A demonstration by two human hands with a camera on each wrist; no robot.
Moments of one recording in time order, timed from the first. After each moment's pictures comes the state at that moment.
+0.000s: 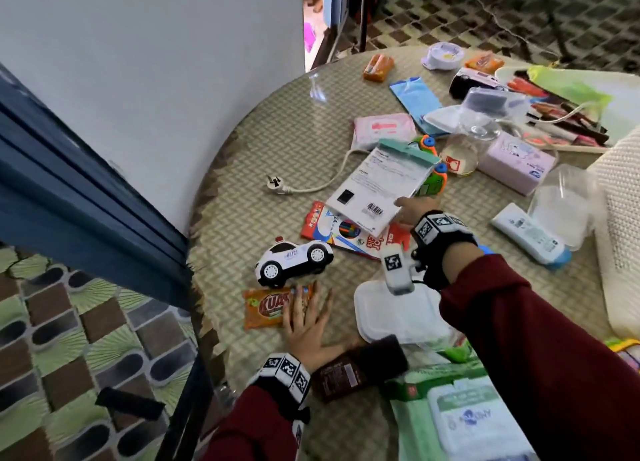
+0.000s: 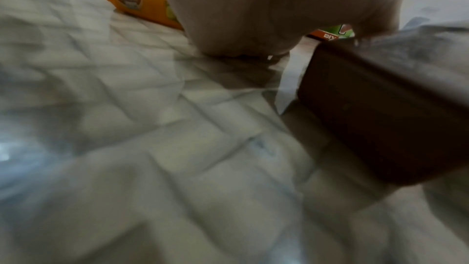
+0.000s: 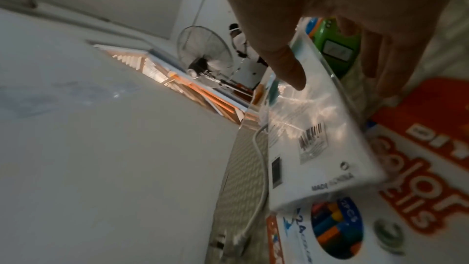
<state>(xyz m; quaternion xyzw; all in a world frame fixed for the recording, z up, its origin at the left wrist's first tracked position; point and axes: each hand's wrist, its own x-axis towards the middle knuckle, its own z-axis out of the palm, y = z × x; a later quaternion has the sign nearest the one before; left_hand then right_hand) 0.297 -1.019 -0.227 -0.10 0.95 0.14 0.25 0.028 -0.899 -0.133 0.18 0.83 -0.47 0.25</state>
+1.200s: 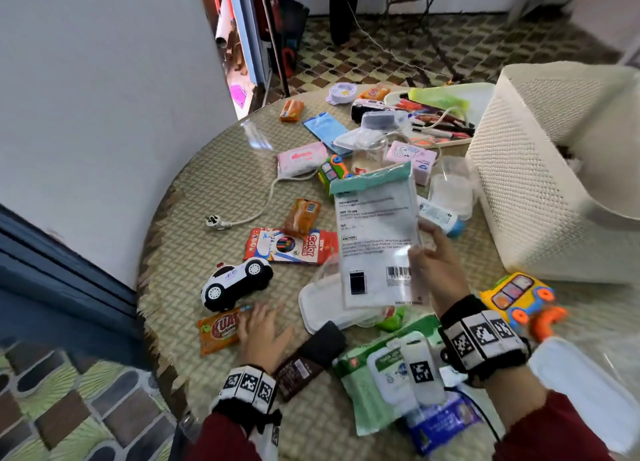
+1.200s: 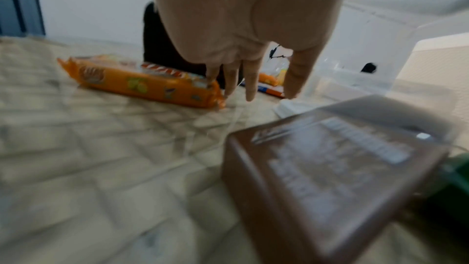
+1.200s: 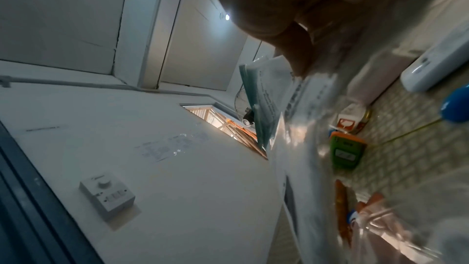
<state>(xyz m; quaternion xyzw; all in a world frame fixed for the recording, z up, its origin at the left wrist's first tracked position) 0.297 -1.005 -0.171 -0.18 0.94 0.24 0.15 0.208 -0.750 -0.040 0.09 0.67 -0.73 0.04</state>
